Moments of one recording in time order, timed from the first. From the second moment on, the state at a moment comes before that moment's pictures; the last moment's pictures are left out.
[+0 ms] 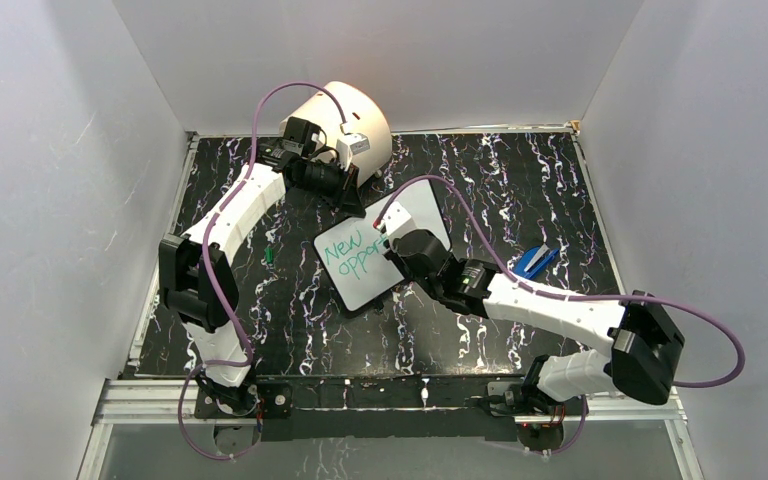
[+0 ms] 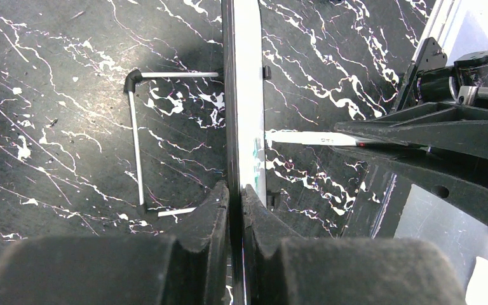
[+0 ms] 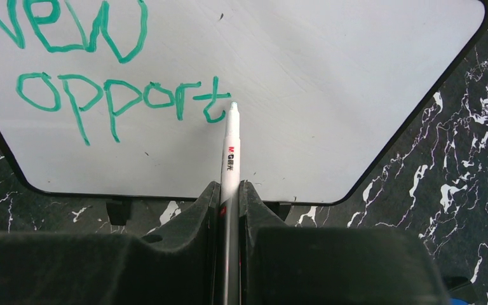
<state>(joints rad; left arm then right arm) -0.37 1.79 1.62 -0.83 0.77 0.24 1.06 1.31 0.91 -0.17 0.46 0.00</state>
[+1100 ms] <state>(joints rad) -0.37 1.79 1.62 -0.83 0.77 0.24 1.03 1.35 0.93 -0.14 0.46 -0.03</state>
